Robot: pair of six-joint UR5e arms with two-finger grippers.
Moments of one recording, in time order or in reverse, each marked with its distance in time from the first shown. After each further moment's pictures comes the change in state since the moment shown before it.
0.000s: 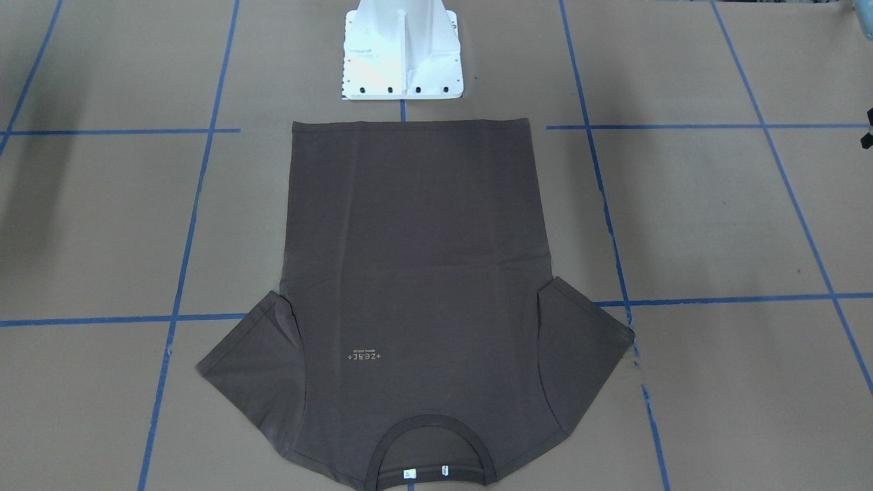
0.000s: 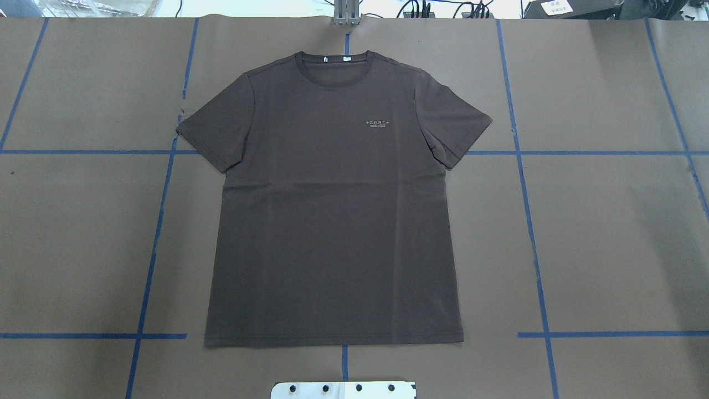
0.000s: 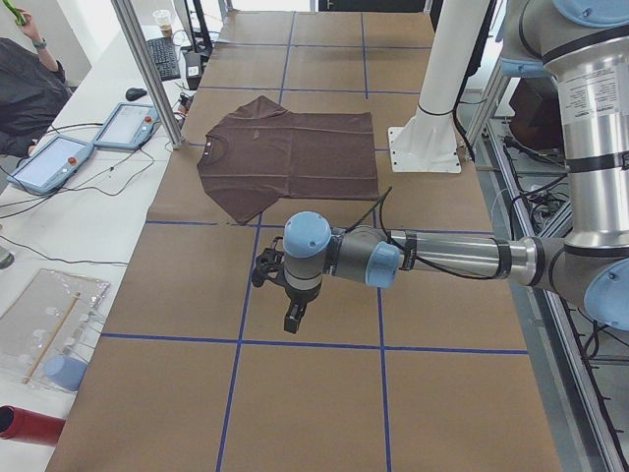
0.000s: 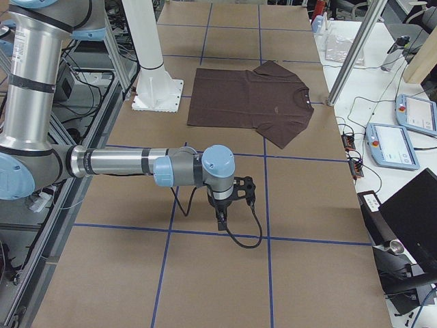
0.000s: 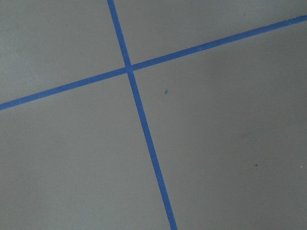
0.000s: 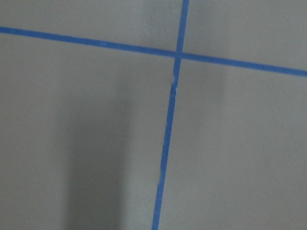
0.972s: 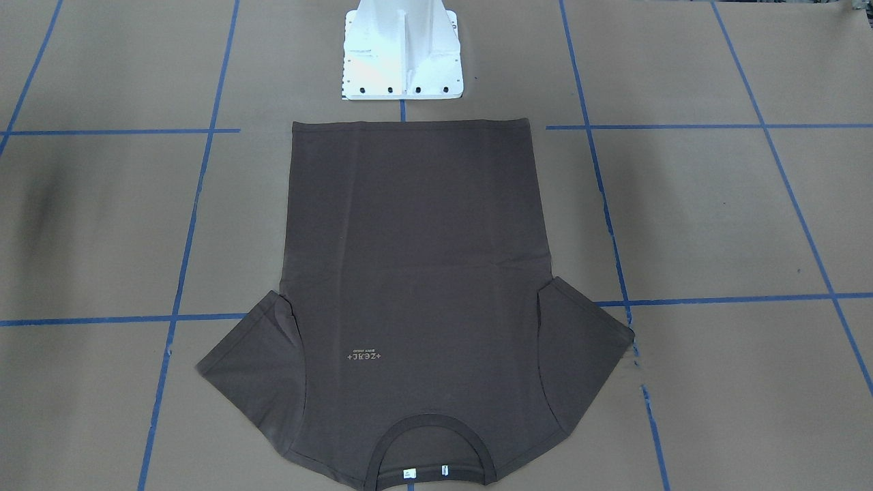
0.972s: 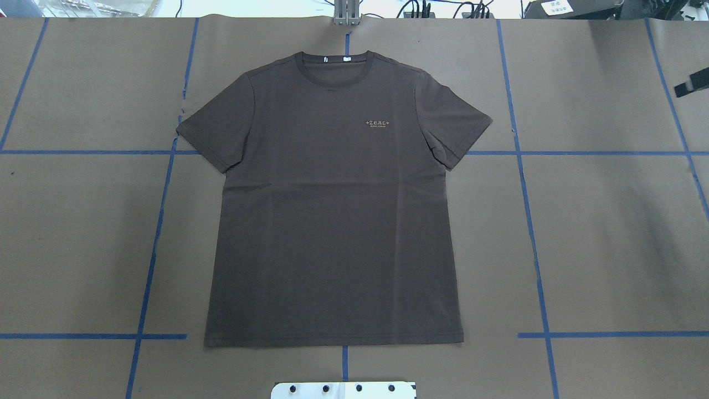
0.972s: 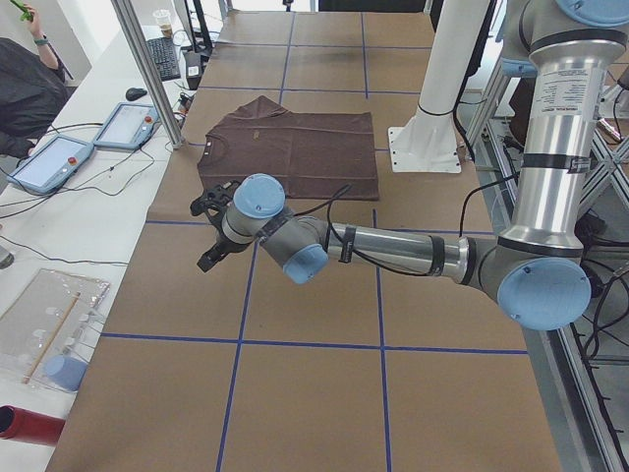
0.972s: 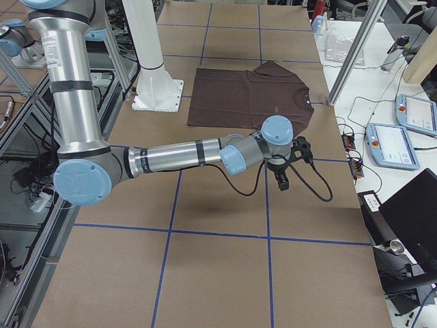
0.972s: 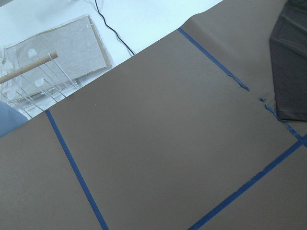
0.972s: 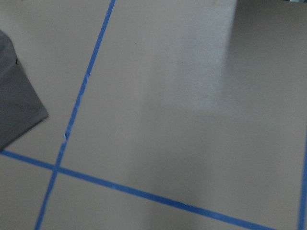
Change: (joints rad) left arm 0.004 -0.280 0.234 -0.433 -0.005 -0.106; right arm -0.190 0.377 -0.265 0.383 0.051 0.457
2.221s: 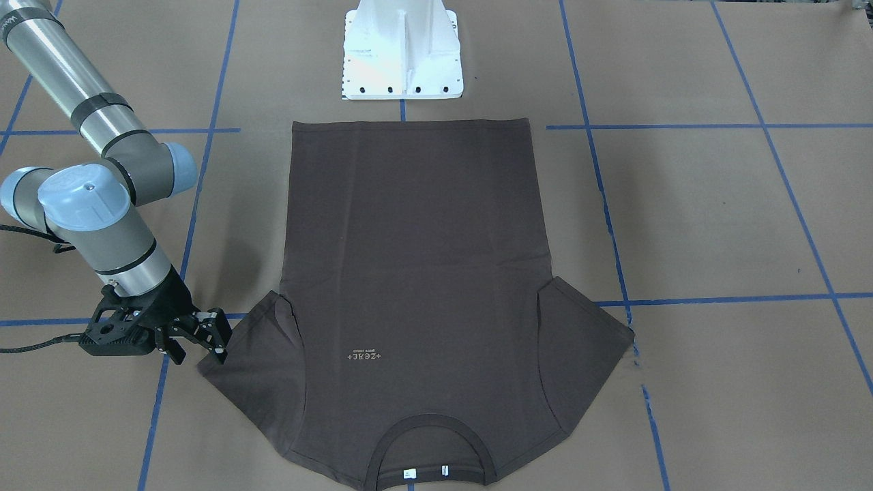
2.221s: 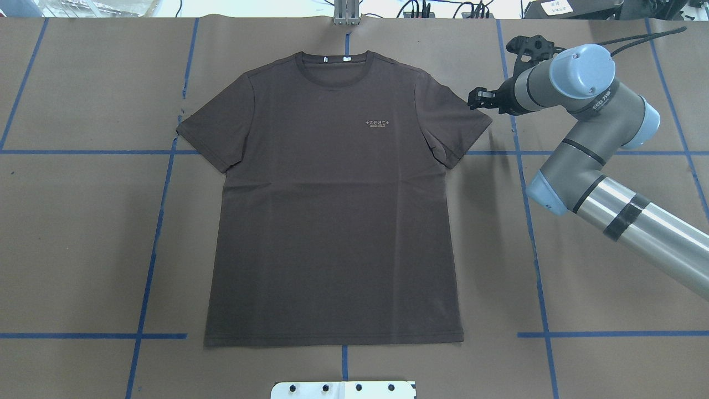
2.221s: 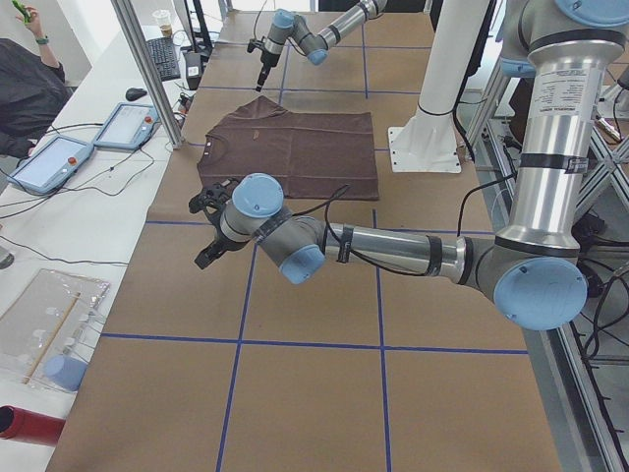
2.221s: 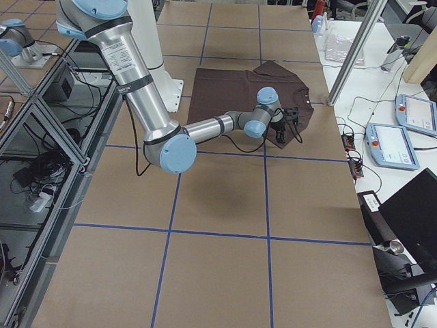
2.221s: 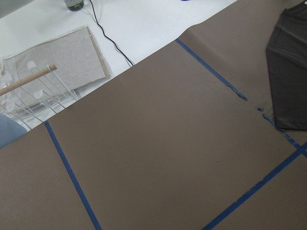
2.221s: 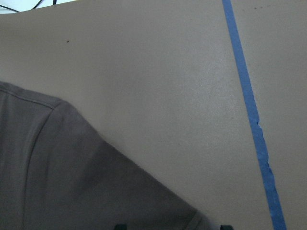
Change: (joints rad) left arm 0.001 -0.001 0.006 -0.024 -0.001 0.000; right arm -0.485 0.318 -0.289 0.286 -0.530 0.716
